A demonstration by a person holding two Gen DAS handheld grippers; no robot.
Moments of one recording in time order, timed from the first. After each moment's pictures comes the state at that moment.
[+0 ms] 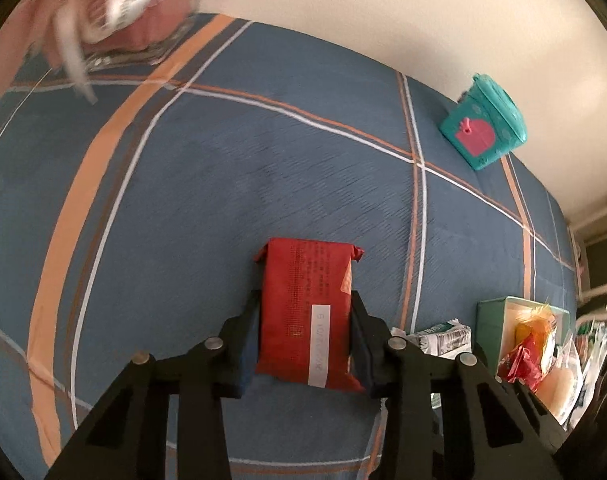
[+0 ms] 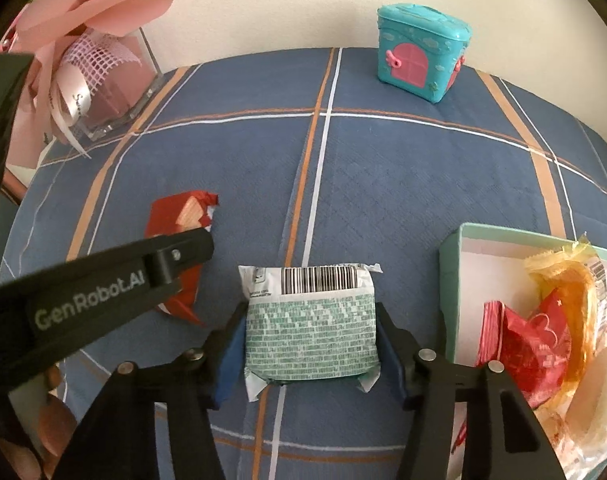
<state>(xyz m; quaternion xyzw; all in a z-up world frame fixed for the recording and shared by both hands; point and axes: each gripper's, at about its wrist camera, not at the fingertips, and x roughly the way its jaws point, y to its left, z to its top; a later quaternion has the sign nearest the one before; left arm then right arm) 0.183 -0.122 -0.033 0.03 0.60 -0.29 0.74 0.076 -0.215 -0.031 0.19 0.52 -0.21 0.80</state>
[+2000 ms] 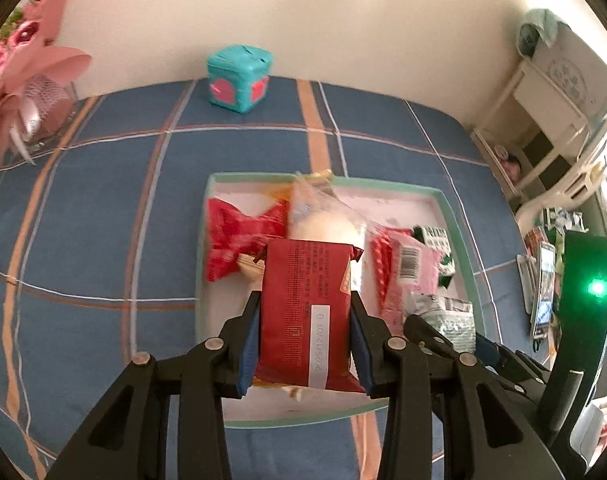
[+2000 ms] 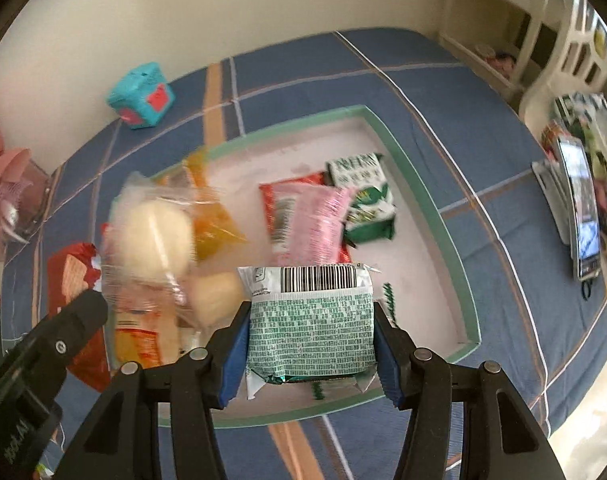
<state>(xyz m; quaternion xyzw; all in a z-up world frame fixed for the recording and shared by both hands) -0.061 -0.215 0.062 0.12 0.52 -0.40 0.74 -0.175 -0.331 0.021 0.31 0.48 -0.37 0.73</state>
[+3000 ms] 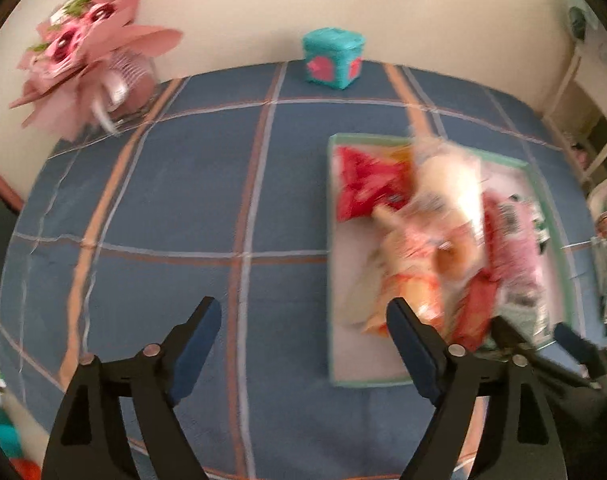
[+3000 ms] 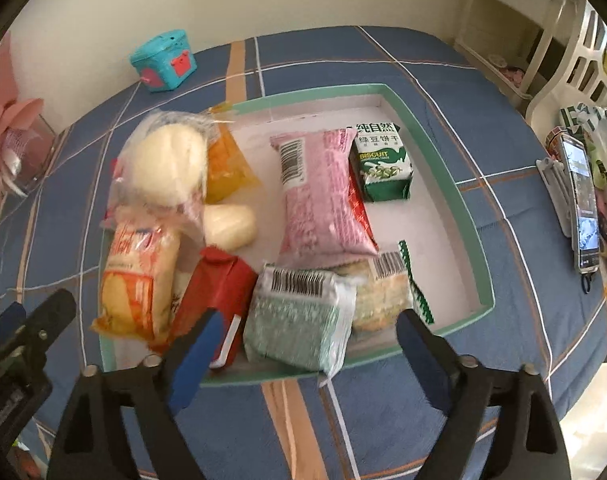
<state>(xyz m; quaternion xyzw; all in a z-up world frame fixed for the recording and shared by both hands) -0.053 -0.139 0.041 0.19 0.50 -0.28 0.80 -0.186 -0.281 0.010 0.26 0.50 -0.36 0.75</state>
